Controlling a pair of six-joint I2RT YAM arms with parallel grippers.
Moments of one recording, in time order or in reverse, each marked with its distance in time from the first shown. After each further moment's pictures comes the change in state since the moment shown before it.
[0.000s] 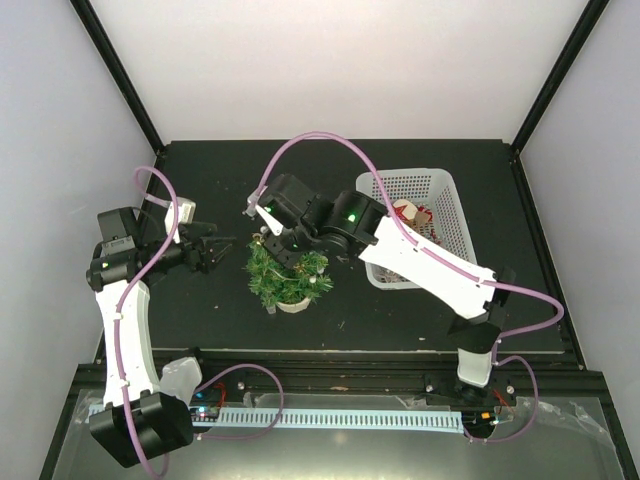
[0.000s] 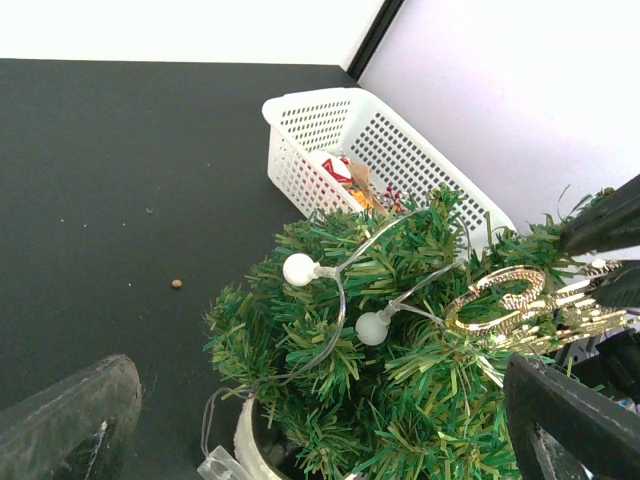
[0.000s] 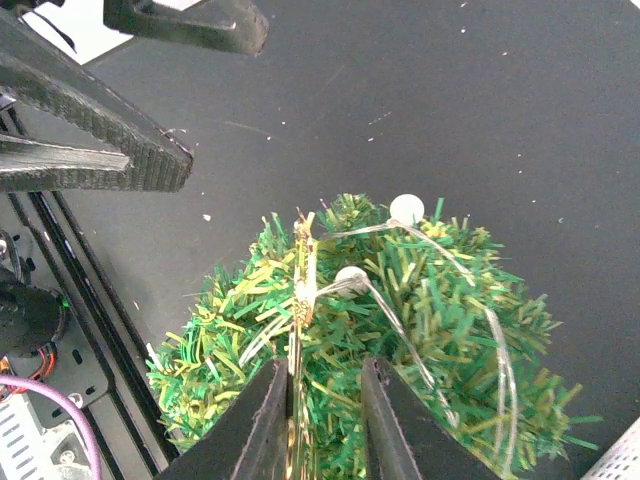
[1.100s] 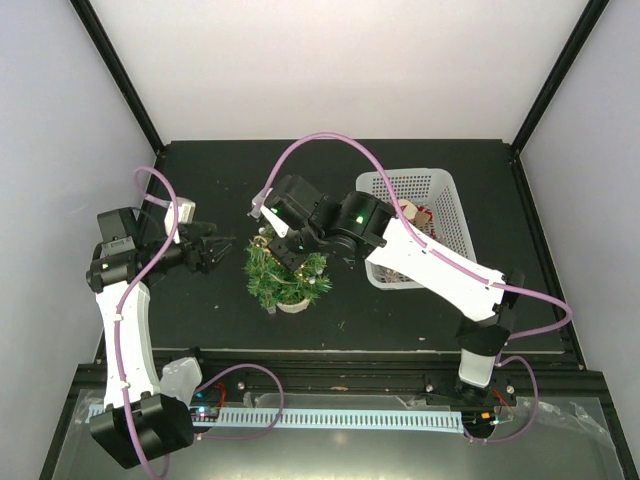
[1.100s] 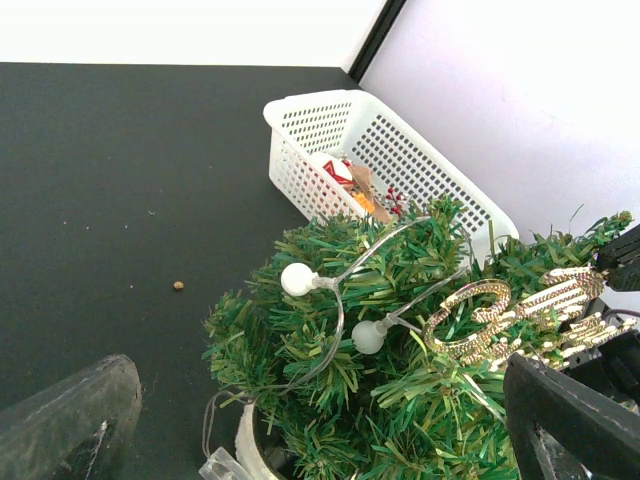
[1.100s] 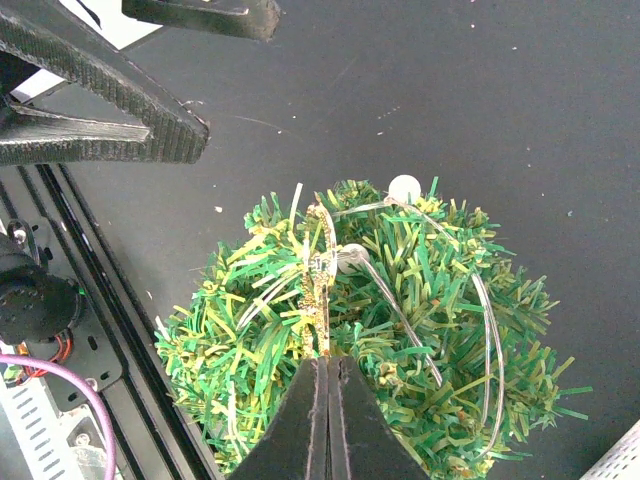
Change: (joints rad) left arm 0.000 -0.006 -0.002 0.008 -0.003 -0.008; right arm -0.003 -0.056 -0.047 0.004 -0.020 0.004
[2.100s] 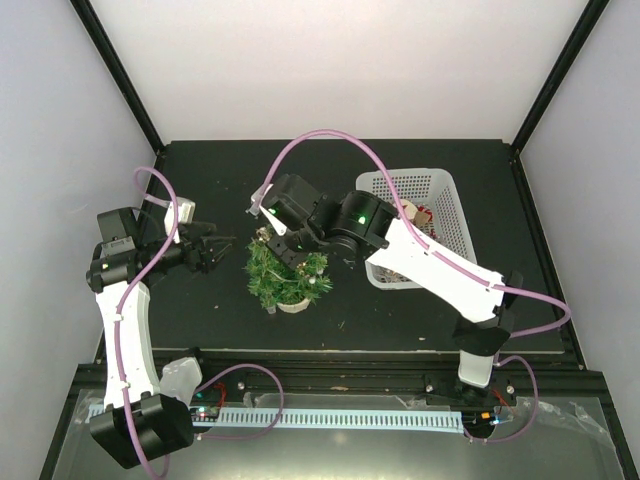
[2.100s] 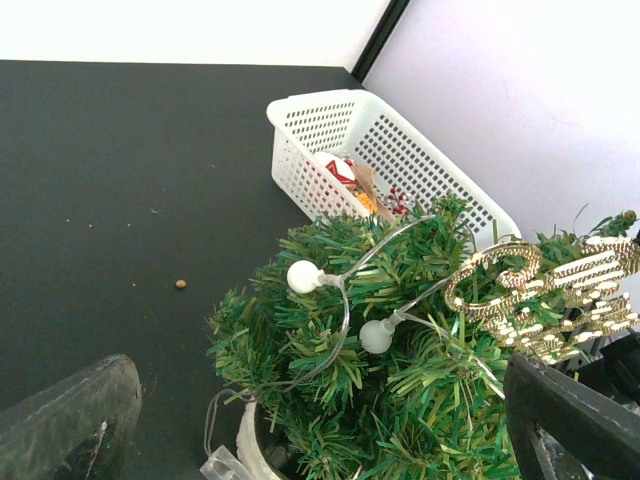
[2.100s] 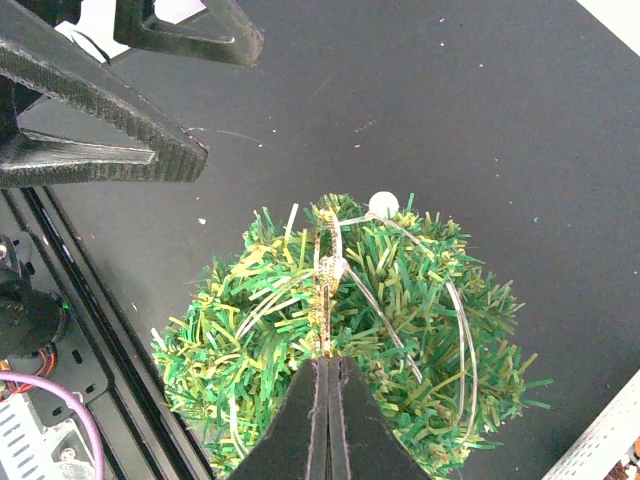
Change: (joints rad) left arm 0.000 0.000 0.000 0.001 -0.005 -0.006; right arm 0.022 0.013 0.077 -0.049 0.068 0.010
